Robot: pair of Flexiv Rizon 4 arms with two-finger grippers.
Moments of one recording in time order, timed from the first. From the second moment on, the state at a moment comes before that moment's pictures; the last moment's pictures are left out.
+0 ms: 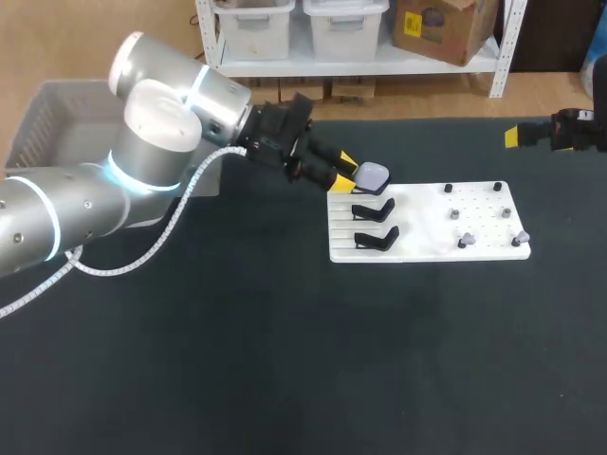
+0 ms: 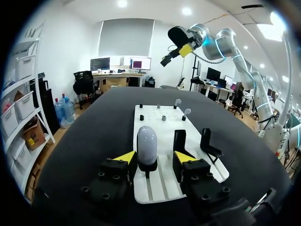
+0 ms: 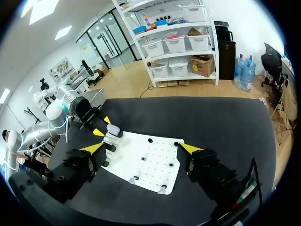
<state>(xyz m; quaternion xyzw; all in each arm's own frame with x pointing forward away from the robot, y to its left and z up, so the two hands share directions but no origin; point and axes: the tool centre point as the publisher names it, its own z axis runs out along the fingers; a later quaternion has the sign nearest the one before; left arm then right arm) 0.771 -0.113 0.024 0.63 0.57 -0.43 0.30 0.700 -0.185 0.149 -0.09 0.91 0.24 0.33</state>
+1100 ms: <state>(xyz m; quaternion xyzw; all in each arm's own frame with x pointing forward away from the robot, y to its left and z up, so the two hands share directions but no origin) 0.775 -0.127 0.018 0.63 0.57 -0.43 0.30 0.700 -0.185 0.149 -0.09 0.91 0.24 0.33</state>
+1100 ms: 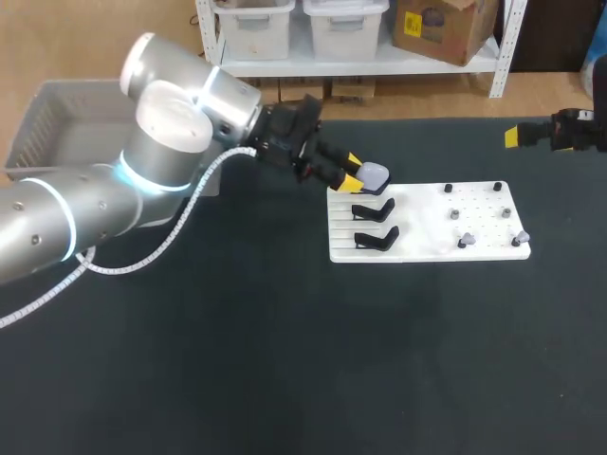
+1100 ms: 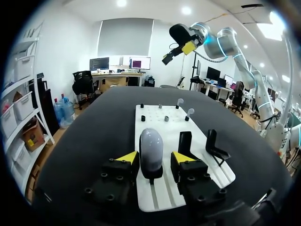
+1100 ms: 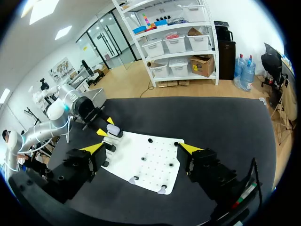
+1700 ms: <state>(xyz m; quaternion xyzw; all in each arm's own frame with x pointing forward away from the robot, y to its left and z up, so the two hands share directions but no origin) 0.776 -0.134 0.017 0.63 0.57 -0.43 0.30 0.700 -0.185 0.149 -0.09 0.91 0.24 0.33</state>
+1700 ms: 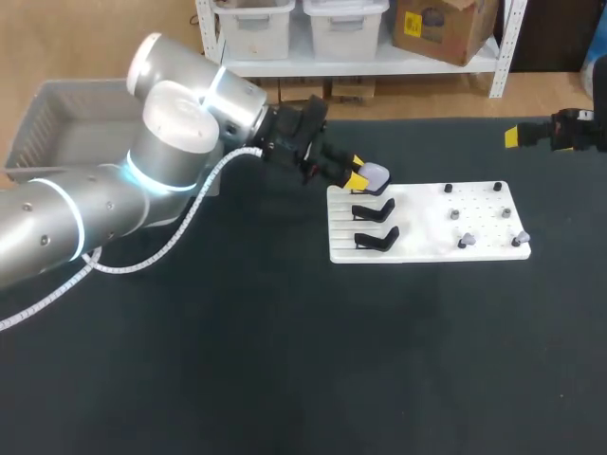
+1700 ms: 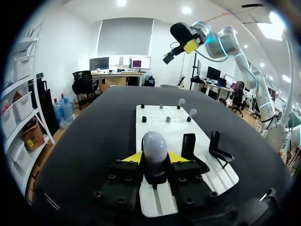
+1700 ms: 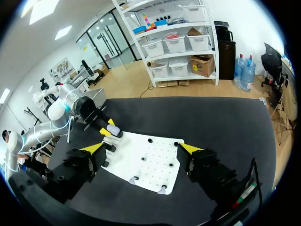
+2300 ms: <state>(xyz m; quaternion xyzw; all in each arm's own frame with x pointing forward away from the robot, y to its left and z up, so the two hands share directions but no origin) 0.785 -0.133 0.056 0.63 0.54 -0.44 0.34 0.700 -0.185 0.149 -0.09 0.91 0.24 0.33</state>
